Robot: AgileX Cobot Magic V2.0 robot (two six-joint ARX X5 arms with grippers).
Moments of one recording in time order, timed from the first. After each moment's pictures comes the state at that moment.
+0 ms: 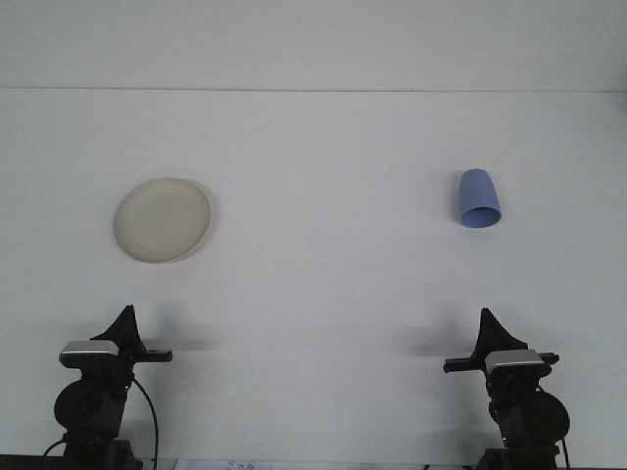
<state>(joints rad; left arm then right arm) -0.01 0.01 0.03 -0.01 -0.06 0.02 0.00 0.00 0.01 -0.06 -0.10 0.04</state>
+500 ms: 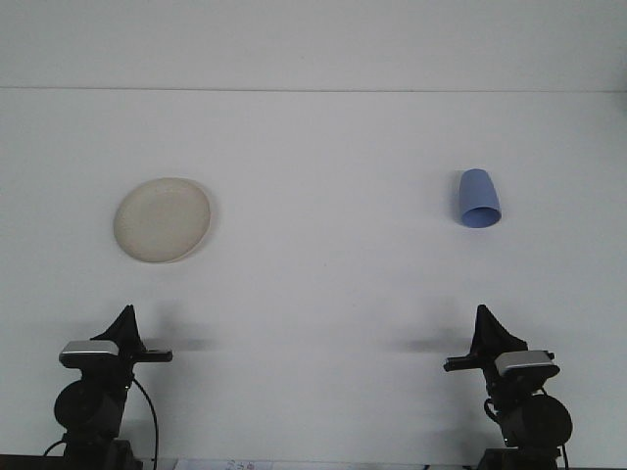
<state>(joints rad) -0.01 0.01 0.03 -0.01 -0.06 0.02 0.00 0.00 0.01 0.01 -0.16 0.22</state>
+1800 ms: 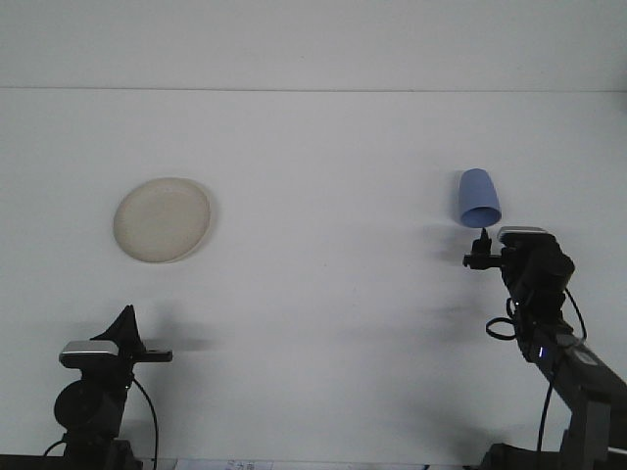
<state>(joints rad) -0.01 0.01 0.03 -0.01 -0.06 0.02 -0.21 1.48 0.60 0.53 -0.16 -0.05</state>
